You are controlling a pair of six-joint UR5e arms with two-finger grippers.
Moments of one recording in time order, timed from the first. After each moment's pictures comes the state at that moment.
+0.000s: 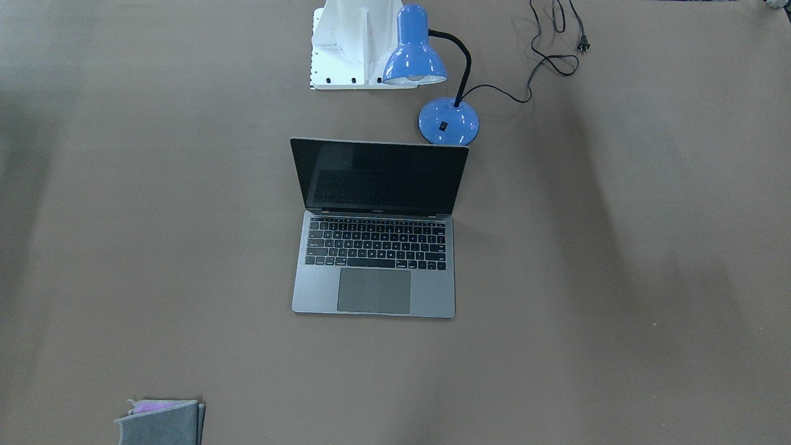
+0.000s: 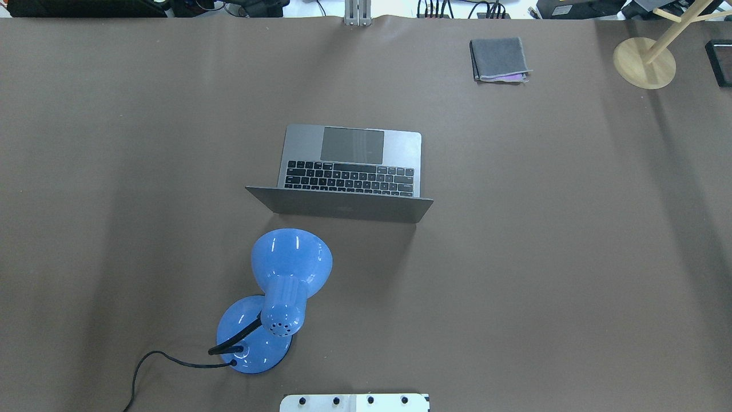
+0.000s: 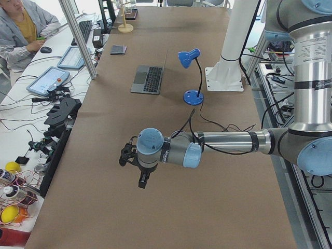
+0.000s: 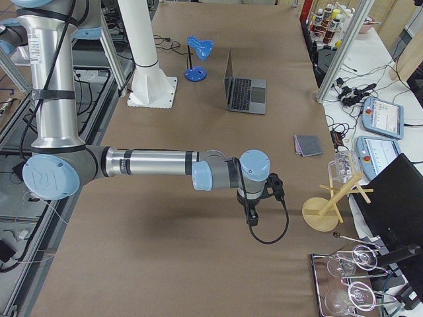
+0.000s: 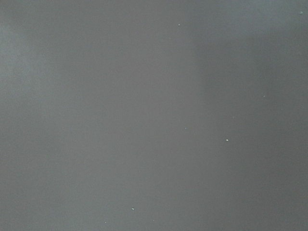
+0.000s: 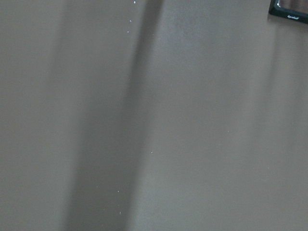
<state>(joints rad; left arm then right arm) -1.59 -1.46 -1.64 -1.81 -2.40 0.07 1.53 -1.56 1.58 -1.47 2.36 -0.13</state>
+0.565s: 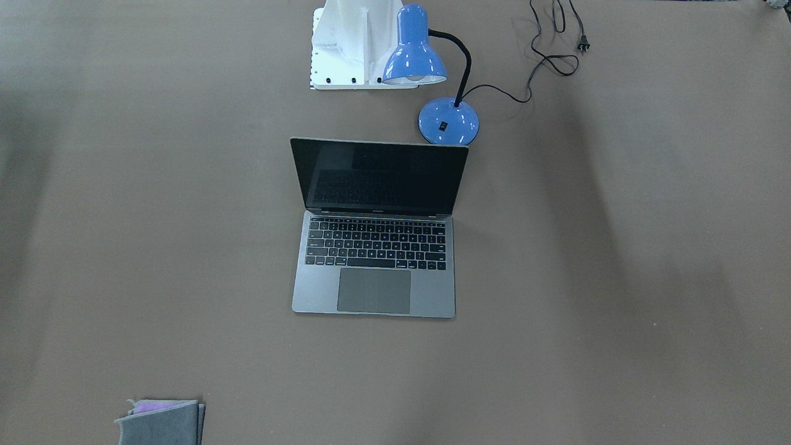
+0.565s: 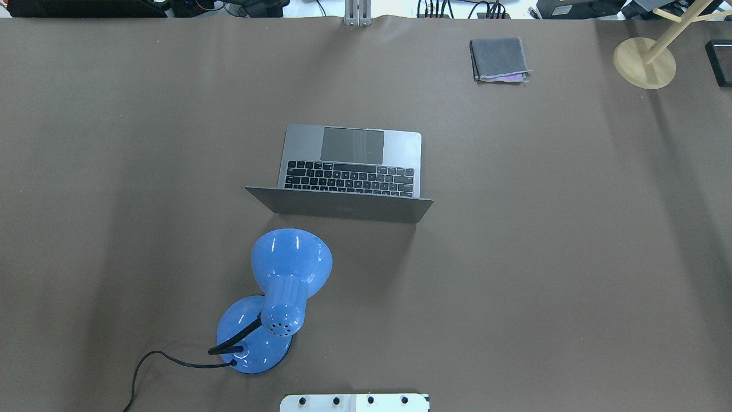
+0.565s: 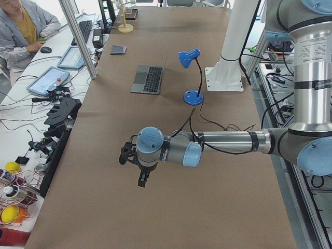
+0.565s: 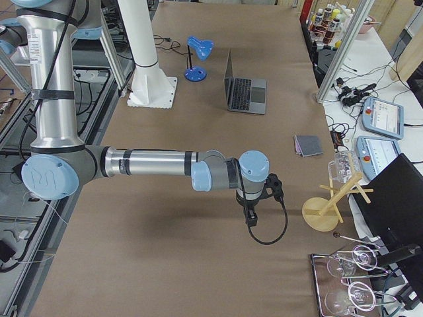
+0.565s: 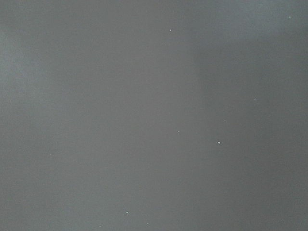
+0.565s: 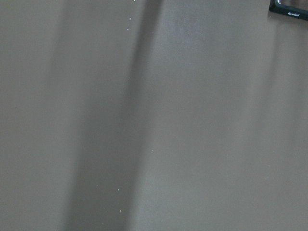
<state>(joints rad) -1.59 -1.46 -1.65 -1.80 -2.40 0.08 1.53 -1.56 1.58 -1.47 2.36 -0.13</state>
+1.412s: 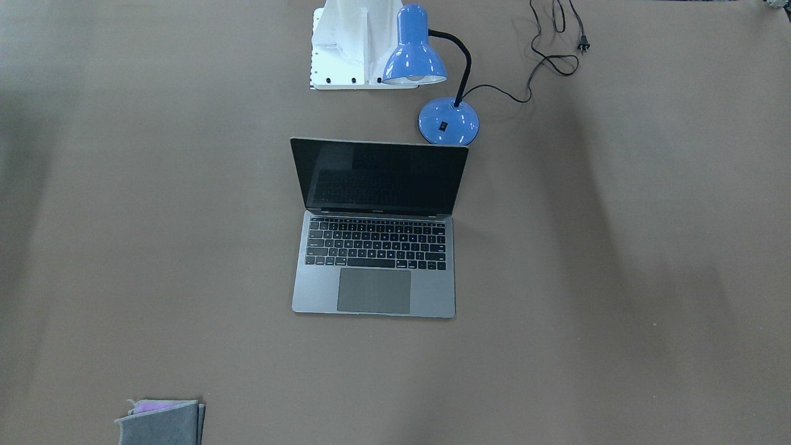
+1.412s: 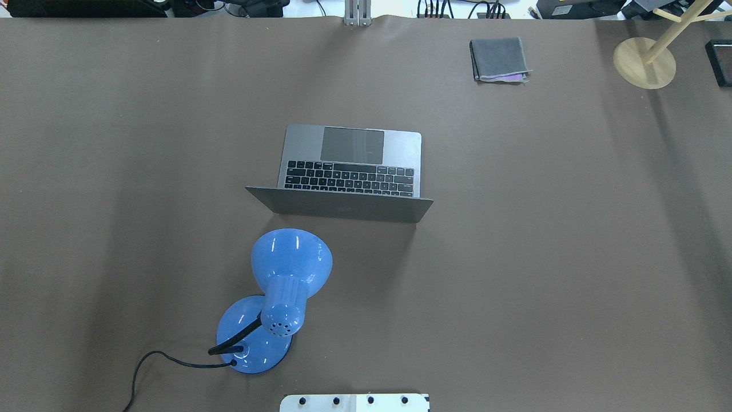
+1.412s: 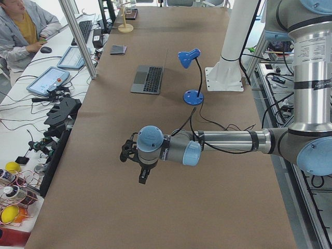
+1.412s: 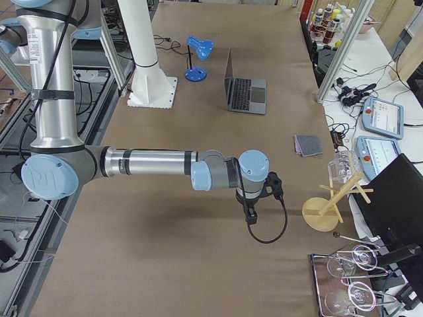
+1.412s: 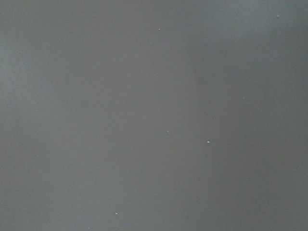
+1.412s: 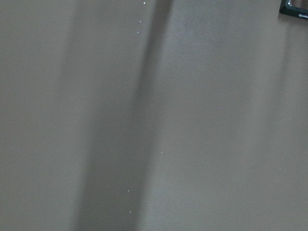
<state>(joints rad) -1.58 -1.45 -1.66 -1.81 -2.46 0.07 1.53 -1.56 1.59 -1.47 2.40 -0.13</state>
